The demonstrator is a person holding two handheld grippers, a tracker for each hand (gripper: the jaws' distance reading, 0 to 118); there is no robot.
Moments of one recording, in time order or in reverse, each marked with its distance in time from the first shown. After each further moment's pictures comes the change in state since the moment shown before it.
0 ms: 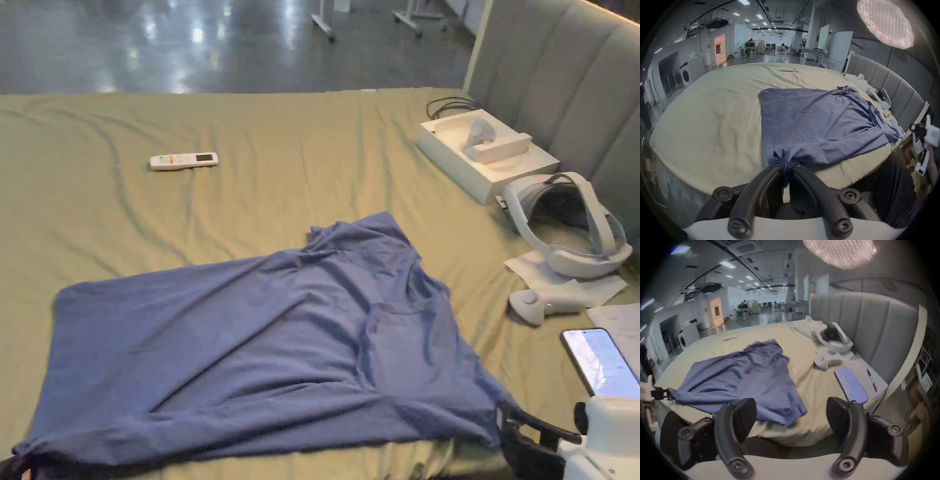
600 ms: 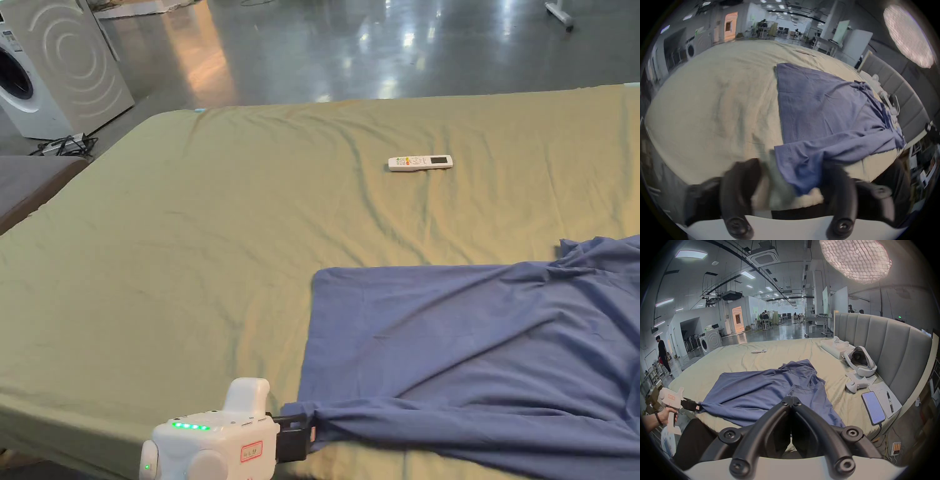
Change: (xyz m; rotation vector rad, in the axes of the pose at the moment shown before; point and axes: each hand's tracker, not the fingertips) left arm -0.037 -0.006 -0.039 -0.139 0.022 0.105; right arm -0.090 0.047 0.056 0.170 0.215 0.101
